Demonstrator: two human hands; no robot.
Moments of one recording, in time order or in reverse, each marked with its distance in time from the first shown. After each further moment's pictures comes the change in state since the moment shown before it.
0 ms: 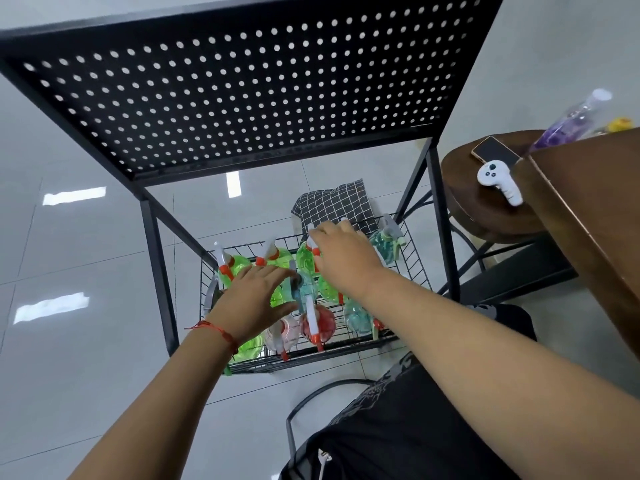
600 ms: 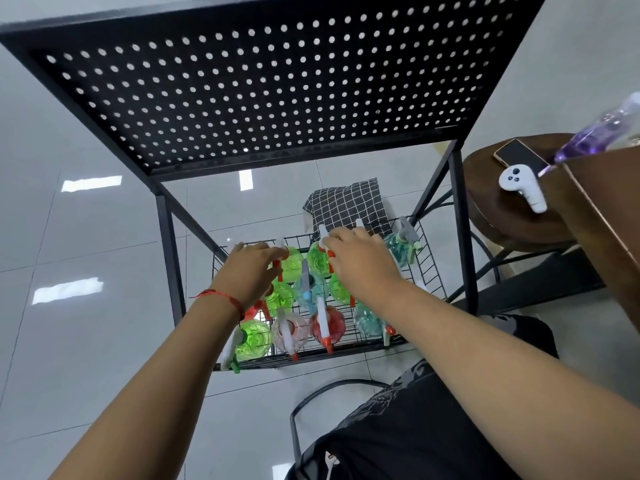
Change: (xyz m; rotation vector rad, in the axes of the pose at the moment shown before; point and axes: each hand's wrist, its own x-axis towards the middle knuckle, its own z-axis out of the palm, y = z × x) left_hand 0.032 -0.024 -0.025 0.080 0.003 -0.213; right_hand -0.001 0.009 0.015 0.003 0.100 -0.068
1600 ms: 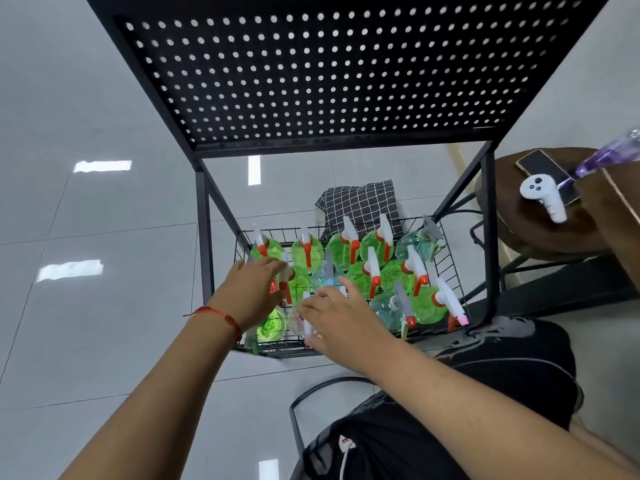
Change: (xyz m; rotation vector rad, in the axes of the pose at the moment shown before) left_hand -0.069 -0.024 0.006 -0.036 -0.075 -0.038; right_hand -0.073 -0.086 0.033 -0.170 -0.166 -0.347
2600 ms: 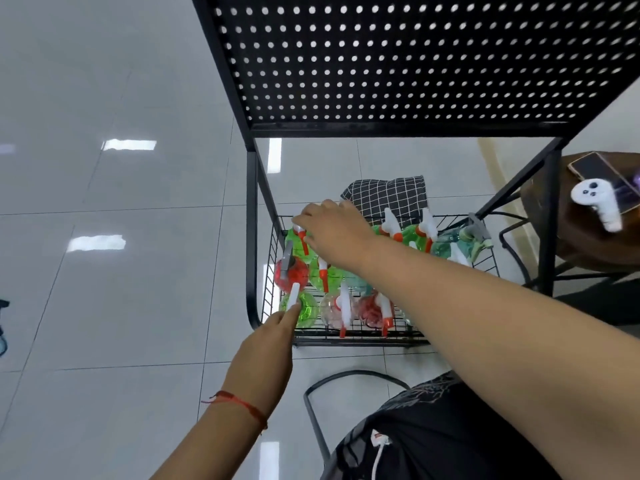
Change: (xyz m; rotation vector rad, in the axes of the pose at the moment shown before) left_hand -0.111 0.004 0.053 -0.107 0.047 -0.240; right_hand 0.148 0.009 -0.043 -0.026 0.054 -0.025
